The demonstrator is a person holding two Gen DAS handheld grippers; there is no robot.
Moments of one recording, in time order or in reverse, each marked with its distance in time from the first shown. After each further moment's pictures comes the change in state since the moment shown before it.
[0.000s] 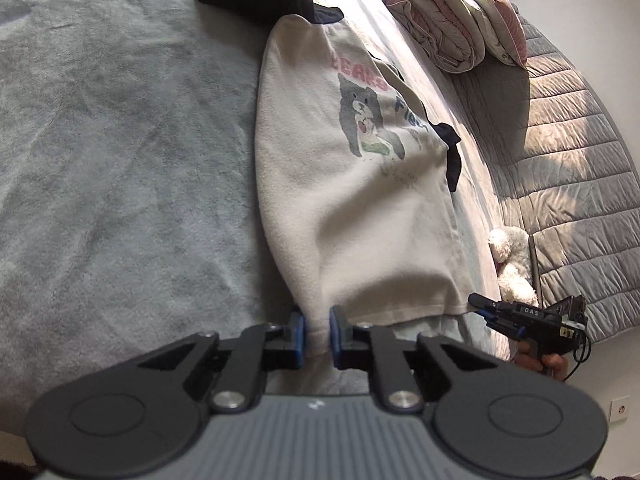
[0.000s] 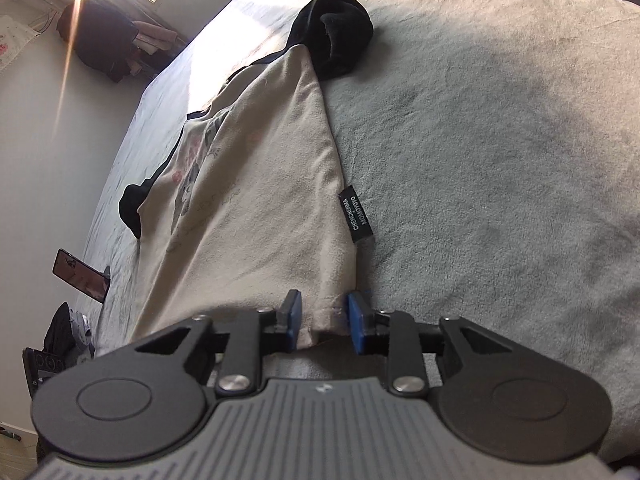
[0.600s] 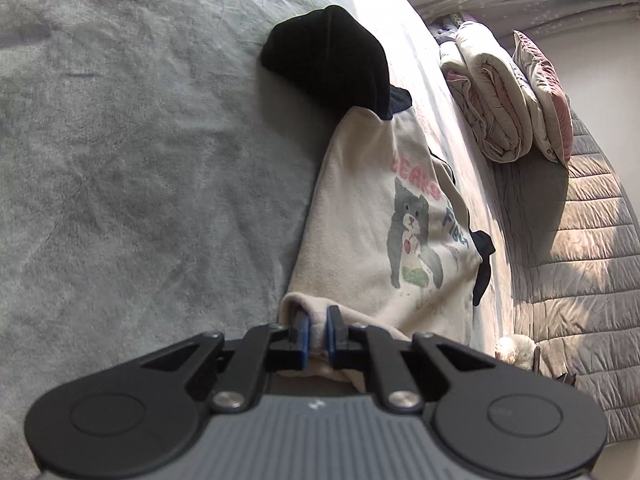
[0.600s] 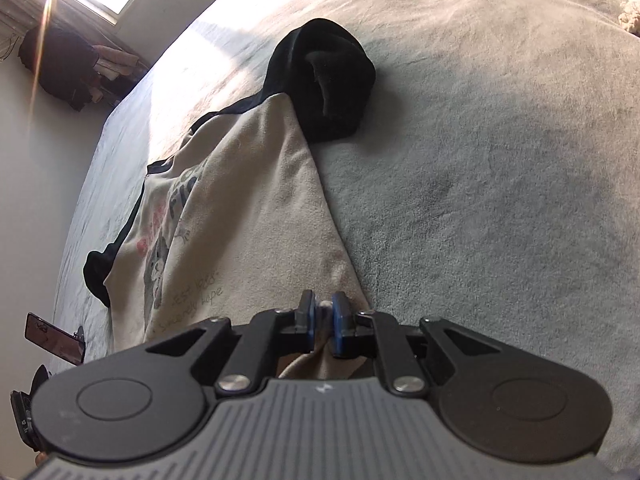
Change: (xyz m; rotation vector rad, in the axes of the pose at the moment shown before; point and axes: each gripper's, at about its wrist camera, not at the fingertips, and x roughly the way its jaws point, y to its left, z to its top) left arm 0.019 0.032 0.060 -0.235 -0.153 0.053; right arm 0.052 0.009 0.061 0.066 -0.068 -0.119
